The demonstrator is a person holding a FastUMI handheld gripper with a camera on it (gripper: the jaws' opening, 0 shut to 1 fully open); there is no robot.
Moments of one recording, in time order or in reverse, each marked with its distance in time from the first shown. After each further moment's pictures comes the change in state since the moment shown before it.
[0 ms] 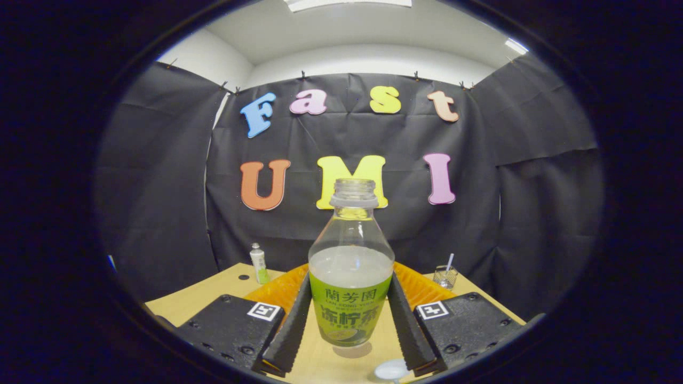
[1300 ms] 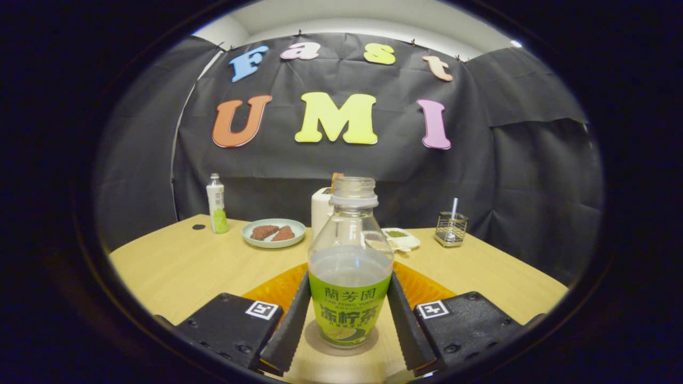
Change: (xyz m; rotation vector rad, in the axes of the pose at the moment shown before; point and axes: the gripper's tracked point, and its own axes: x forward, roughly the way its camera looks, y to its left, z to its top) arm 0.119 -0.008 -0.201 -0.030 0.136 -0.129
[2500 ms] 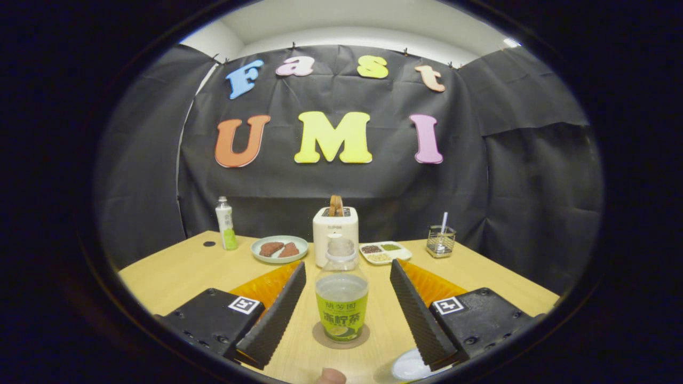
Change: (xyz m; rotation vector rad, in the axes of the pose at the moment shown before) arm -0.073 -0.015 0.060 0.035 -0.045 0.007
